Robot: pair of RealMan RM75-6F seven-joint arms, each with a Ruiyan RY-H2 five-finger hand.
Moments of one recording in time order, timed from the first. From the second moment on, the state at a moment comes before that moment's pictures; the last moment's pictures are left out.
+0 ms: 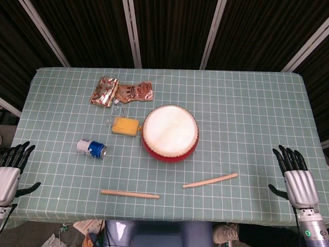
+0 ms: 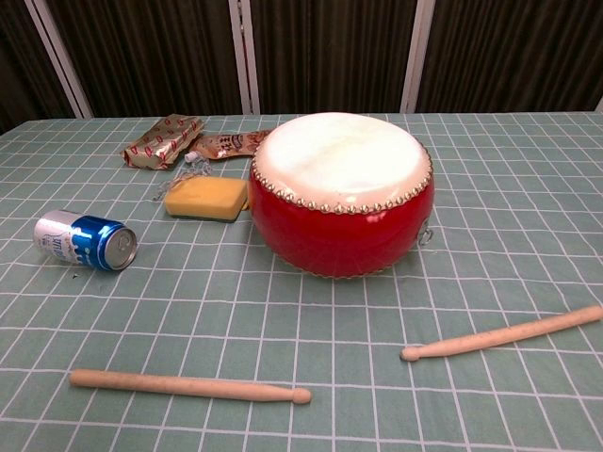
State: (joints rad) left arm -0.09 -1.11 0.00 -1.59 1.58 1.50 0.02; right arm 0.10 -1.14 0.04 -1.59 -1.57 1.48 -0.09
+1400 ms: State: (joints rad) left arm -0.32 -1.36 0.00 -1.90 1.28 1.09 0.57; right arm 0.10 -1.14 0.04 -1.60 -1.55 1.46 -0.09
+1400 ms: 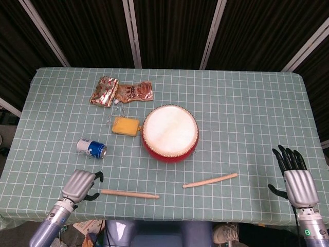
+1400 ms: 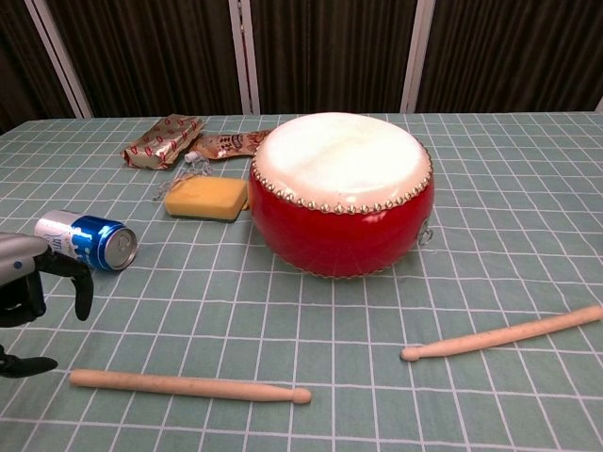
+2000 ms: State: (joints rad) left arm -0.38 -1.54 -0.01 -1.84 1.11 1.10 0.75; right arm 0.10 -1.14 0.04 -1.60 -1.55 1.46 -0.09
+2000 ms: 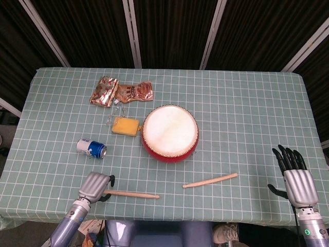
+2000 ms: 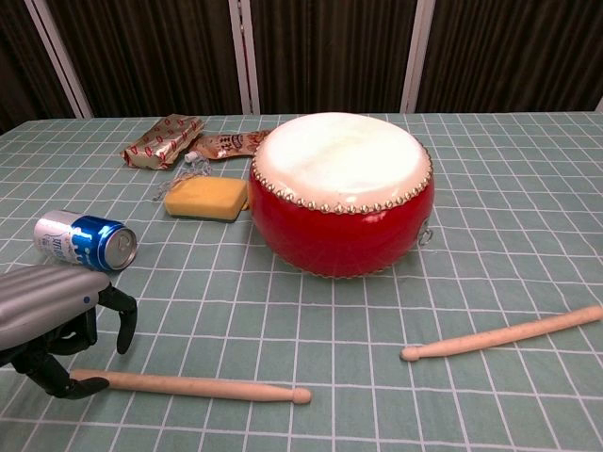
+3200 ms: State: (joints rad) left arm -0.42 -1.53 -0.02 -1.88 1.03 1.15 0.67; right arm 0.10 -1.13 0.04 -1.61 -1.53 1.45 -0.08
